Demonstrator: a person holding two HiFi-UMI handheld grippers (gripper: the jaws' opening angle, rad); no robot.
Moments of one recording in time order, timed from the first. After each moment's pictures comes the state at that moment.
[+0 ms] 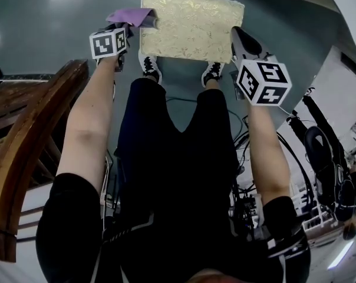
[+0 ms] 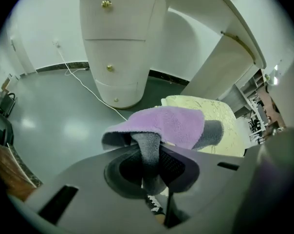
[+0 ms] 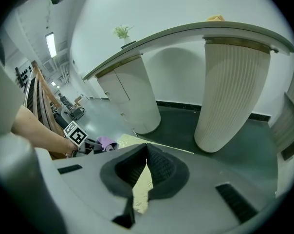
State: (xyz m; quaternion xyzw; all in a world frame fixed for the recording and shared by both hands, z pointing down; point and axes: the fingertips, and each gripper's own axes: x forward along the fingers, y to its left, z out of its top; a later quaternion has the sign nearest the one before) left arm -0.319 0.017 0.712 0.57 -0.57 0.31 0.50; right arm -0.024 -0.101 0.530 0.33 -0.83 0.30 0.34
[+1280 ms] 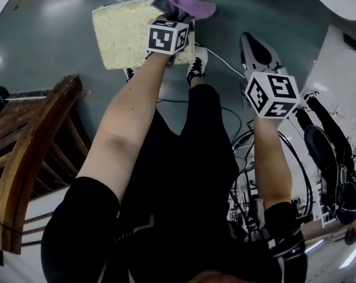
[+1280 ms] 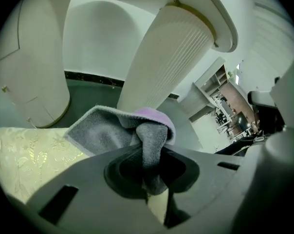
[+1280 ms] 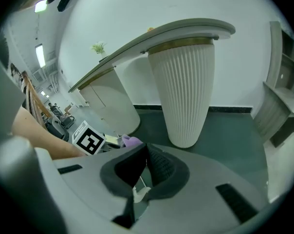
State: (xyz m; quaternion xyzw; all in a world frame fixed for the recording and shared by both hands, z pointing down) left arm 0.052 -0.142 0.681 0.72 -0.45 0.25 0.47; right arm 0.178 -0.151 0.520 0.39 -0.81 0.32 0.31
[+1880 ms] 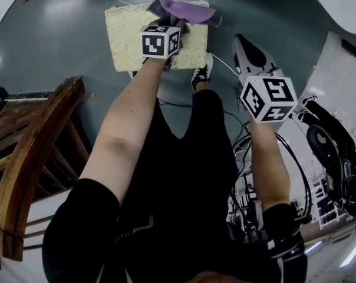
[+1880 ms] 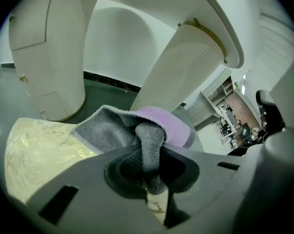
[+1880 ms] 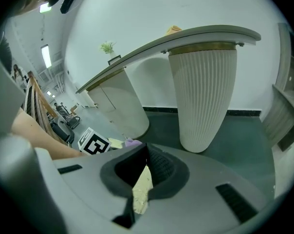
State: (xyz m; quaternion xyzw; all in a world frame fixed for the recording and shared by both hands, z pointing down) left arm -0.025 -0.131 0.686 0.69 -0.48 0.21 0.49; right arm 0.100 -0.145 0.507 0.36 -0.82 0.32 0.30
